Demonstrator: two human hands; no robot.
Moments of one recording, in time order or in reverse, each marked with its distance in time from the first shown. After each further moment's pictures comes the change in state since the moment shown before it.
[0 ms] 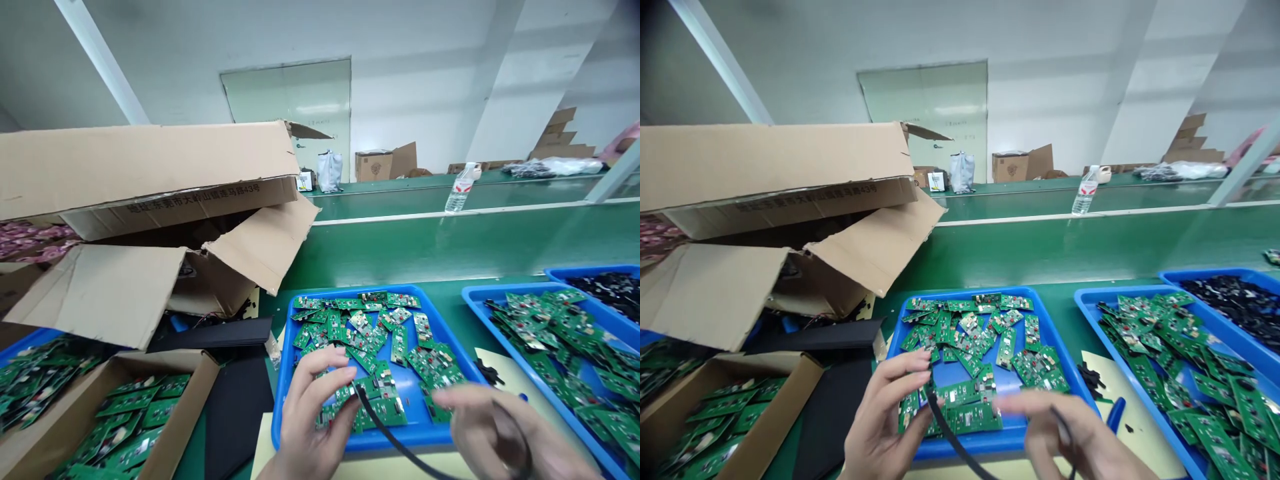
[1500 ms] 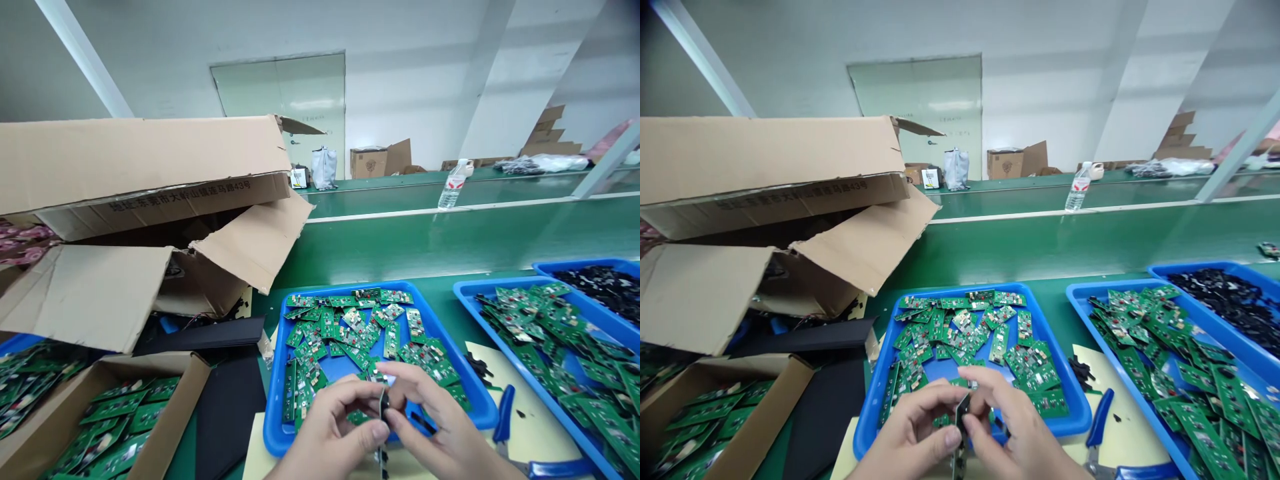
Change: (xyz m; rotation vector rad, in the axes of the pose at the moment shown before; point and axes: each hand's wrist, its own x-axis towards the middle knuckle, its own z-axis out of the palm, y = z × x) left_hand 0.000 0.012 0.020 -0.680 -0.423 -0.836; right_hand 0.027 -0.001 0.048 -0.394 0.065 -0.210
